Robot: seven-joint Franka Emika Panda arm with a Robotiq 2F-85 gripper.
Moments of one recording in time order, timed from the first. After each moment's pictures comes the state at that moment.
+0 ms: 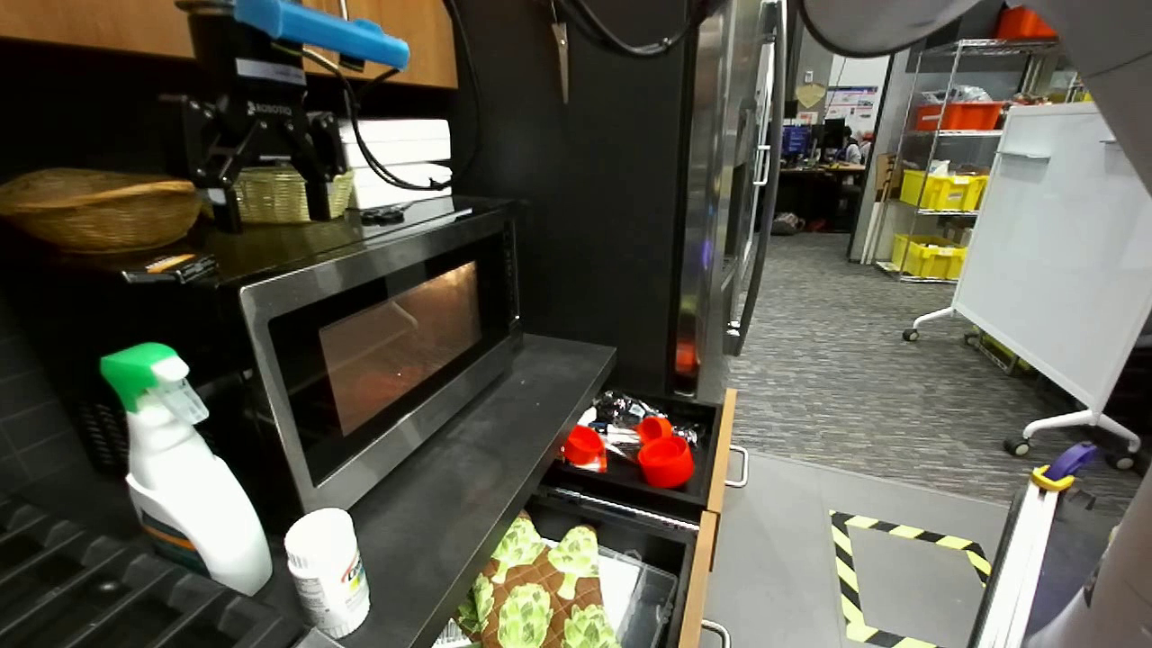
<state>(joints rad) 0.34 0.67 0.20 -0.92 -0.06 1.63 0.02</state>
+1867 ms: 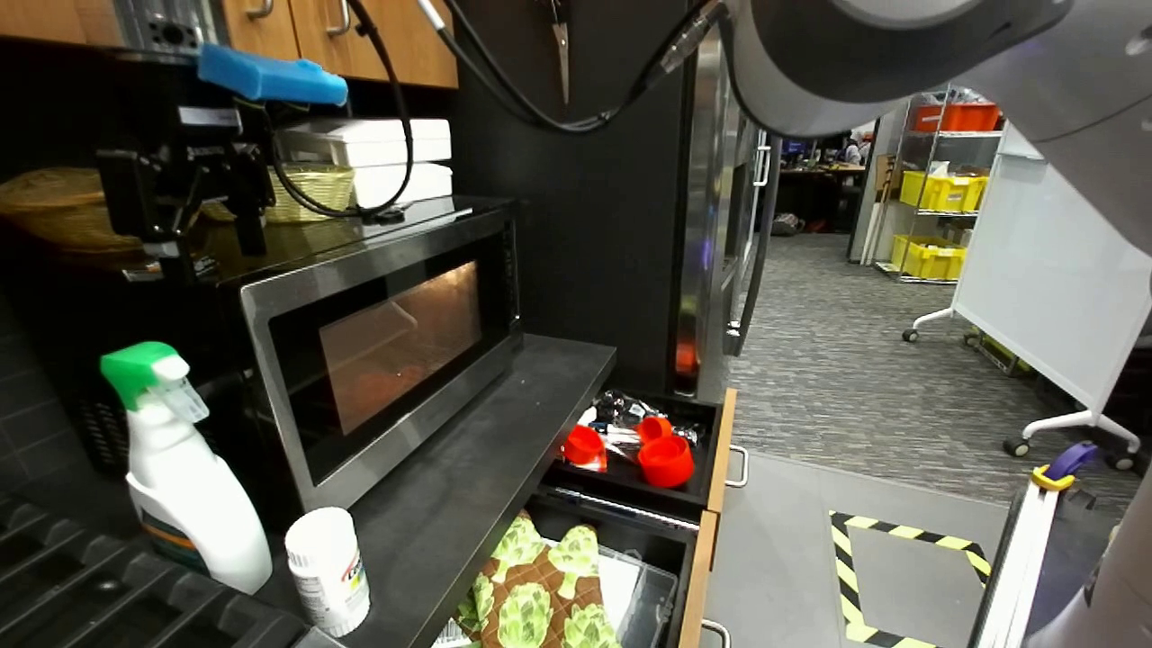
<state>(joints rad) 0.44 0.85 0.20 -0.69 -0.14 1.60 -0.24</state>
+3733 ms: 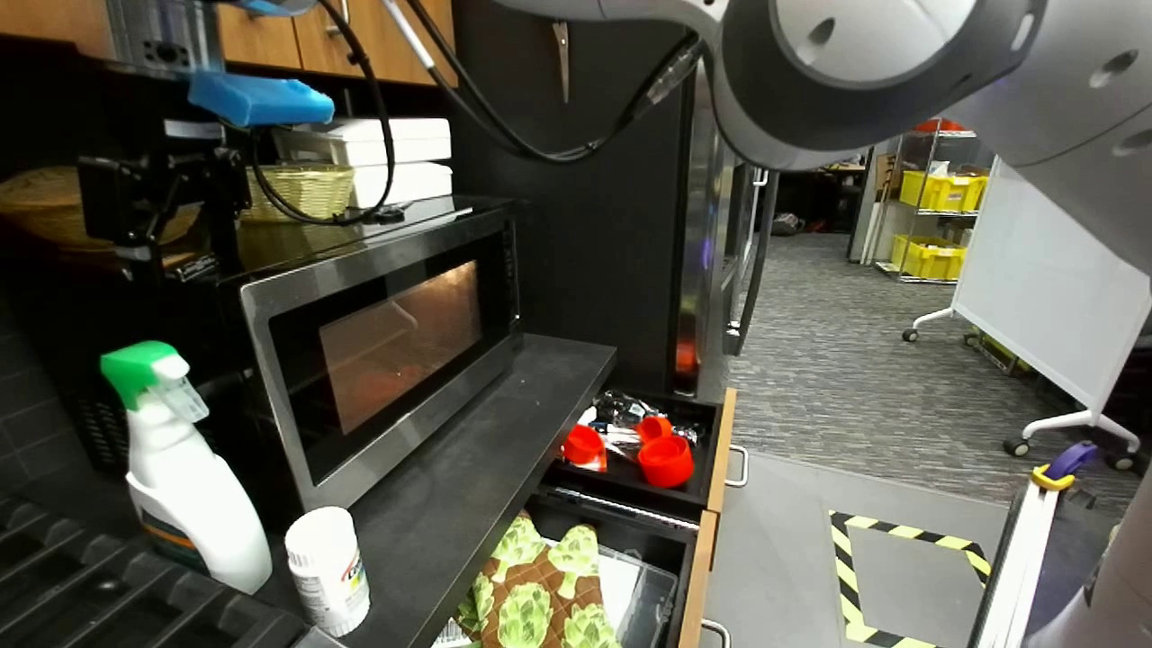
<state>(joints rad) 0.44 0.92 0.20 -0.61 -0.13 1.71 -0.27</state>
